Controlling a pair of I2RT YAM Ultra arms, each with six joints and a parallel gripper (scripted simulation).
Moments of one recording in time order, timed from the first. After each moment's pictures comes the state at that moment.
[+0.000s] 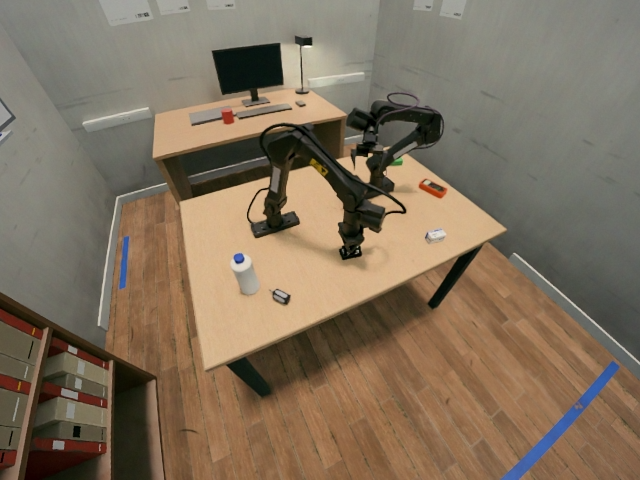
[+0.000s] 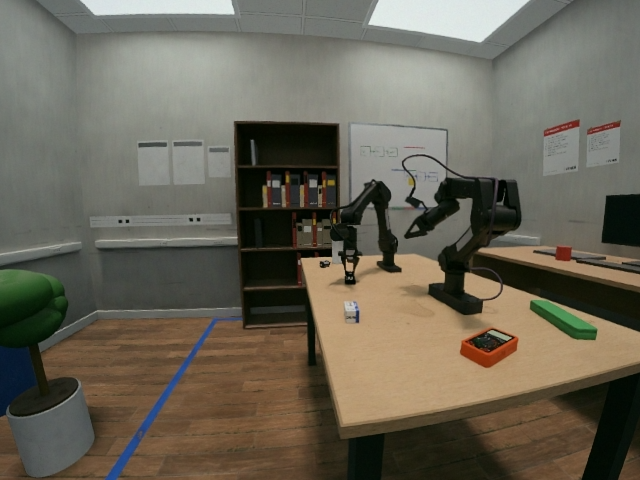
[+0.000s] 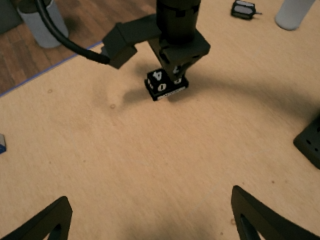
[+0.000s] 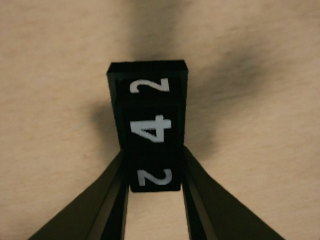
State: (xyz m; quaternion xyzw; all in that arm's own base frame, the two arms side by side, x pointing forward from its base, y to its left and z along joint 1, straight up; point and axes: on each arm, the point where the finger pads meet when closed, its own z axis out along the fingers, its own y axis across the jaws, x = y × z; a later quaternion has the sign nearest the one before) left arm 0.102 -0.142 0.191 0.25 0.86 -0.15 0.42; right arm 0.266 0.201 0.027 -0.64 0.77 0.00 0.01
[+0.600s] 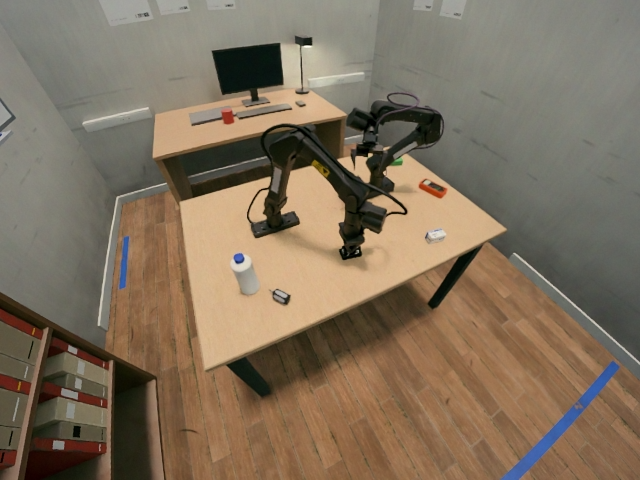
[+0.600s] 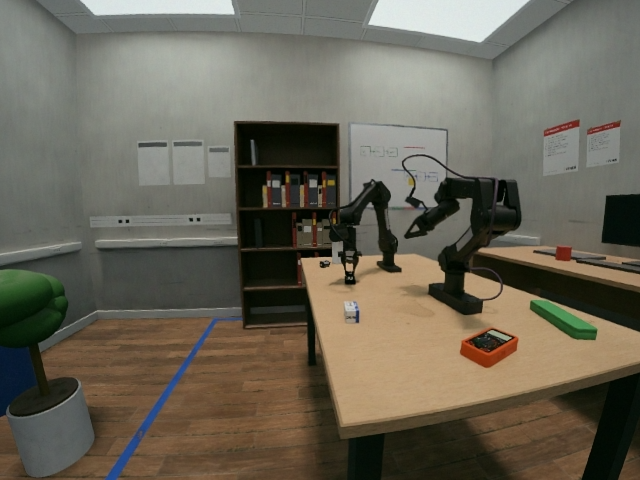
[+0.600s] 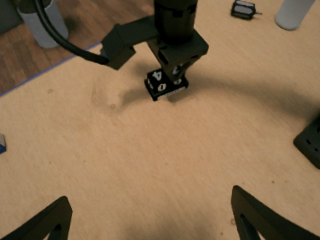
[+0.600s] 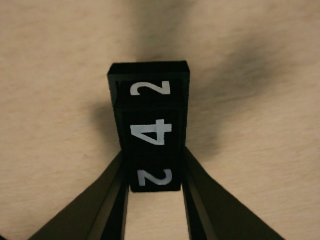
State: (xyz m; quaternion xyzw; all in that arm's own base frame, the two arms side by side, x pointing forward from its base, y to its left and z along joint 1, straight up) left arm 0.102 -0.142 0.191 0.25 0.86 -0.15 0.42; right arm 0.266 0.202 0.026 -0.64 0.77 0.00 0.00
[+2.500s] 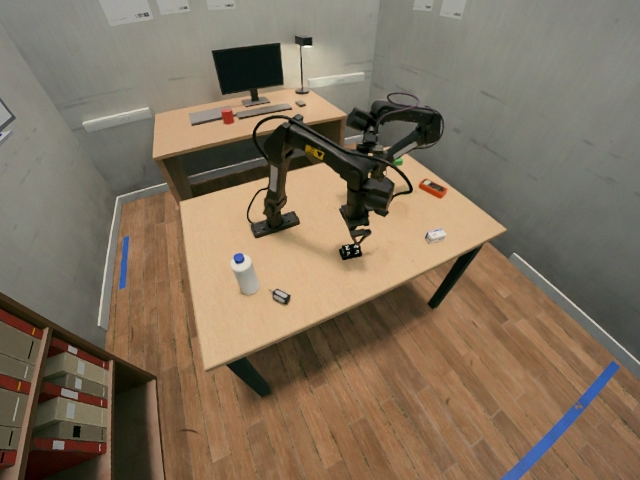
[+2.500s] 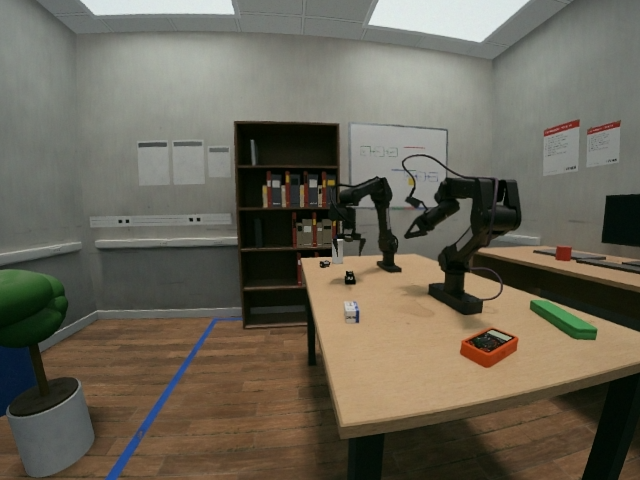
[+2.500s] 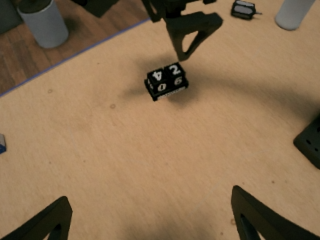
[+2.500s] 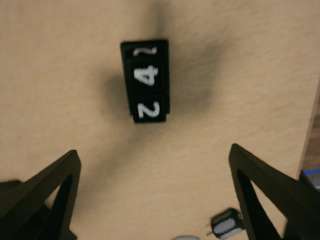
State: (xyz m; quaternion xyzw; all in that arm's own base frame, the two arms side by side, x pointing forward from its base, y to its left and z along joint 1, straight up) left arm 0.102 -0.142 0.191 0.25 0.86 -0.15 0.42; right arm 0.272 0.206 0.109 -0.63 0.78 0.01 0.02
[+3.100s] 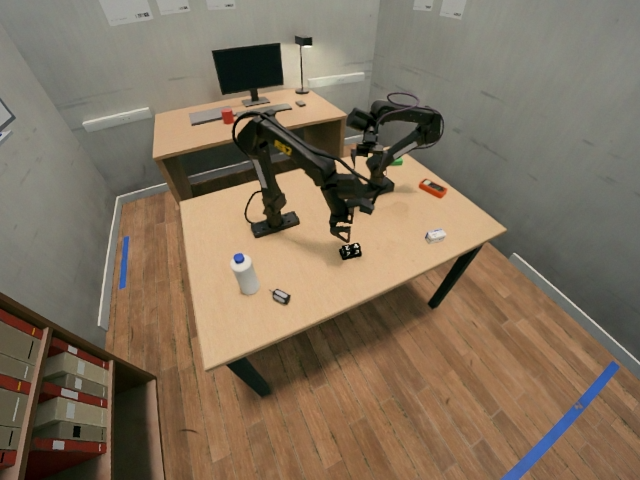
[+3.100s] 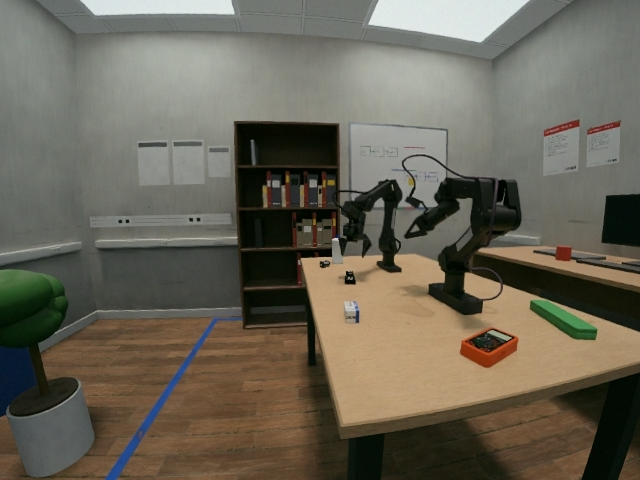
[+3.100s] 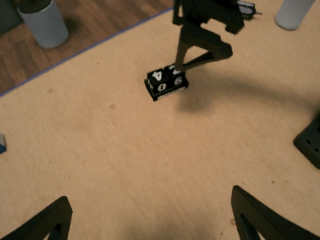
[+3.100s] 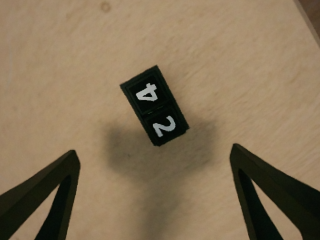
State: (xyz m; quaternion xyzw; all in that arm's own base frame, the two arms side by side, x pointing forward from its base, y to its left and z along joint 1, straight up) left arm 0.102 -0.142 0.191 0.25 0.86 -0.15 0.42; right arm 0.253 0.198 0.106 -0.44 0.87 0.08 0.19
